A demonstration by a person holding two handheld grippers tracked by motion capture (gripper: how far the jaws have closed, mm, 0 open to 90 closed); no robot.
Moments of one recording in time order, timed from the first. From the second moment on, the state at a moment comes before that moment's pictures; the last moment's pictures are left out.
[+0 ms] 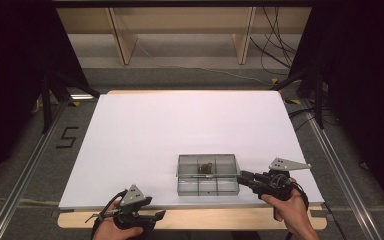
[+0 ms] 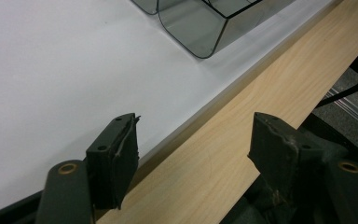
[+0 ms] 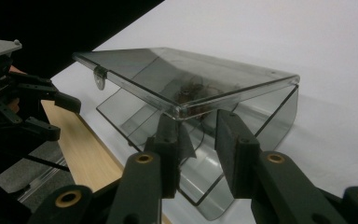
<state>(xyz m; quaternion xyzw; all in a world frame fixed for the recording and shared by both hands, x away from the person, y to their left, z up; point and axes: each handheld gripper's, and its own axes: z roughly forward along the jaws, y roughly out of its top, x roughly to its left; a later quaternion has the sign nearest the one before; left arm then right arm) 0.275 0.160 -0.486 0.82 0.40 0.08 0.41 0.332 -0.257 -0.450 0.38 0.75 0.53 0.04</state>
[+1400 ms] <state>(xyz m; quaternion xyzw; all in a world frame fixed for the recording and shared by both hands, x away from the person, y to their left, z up) 0.272 0.161 -0.485 0.81 0.40 0.08 0.42 0.318 -0.260 -0.464 0.37 0.78 0.51 0.04</state>
